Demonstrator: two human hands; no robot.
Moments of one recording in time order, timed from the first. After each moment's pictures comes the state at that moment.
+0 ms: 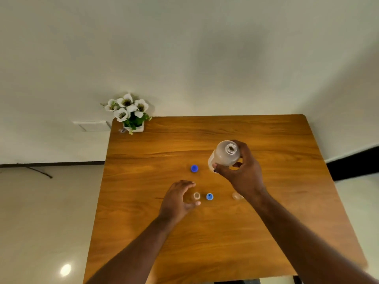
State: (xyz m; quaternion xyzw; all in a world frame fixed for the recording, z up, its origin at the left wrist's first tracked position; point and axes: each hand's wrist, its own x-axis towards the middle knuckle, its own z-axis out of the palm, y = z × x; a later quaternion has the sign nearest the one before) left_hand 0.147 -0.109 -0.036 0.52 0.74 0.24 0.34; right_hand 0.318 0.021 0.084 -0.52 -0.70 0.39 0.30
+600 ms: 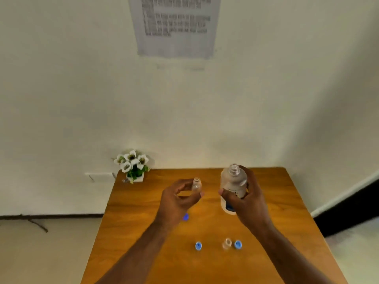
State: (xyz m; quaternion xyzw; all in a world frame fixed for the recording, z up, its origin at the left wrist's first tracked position) left_hand 0.166 -0.035 0.138 0.43 0.62 0.57 0.33; right_hand 0.368 0.034 0.178 -0.44 -0.69 0.41 0.40
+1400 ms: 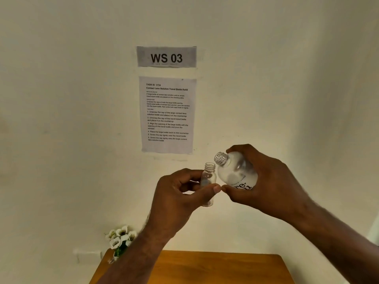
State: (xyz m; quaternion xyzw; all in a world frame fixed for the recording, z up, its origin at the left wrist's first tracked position) left_hand 0.257 -0.040 0.425 0.55 0.46 0.68 0.16; right_hand 0.449 0.054 0.476 -0.27 -0.88 0.03 0.38
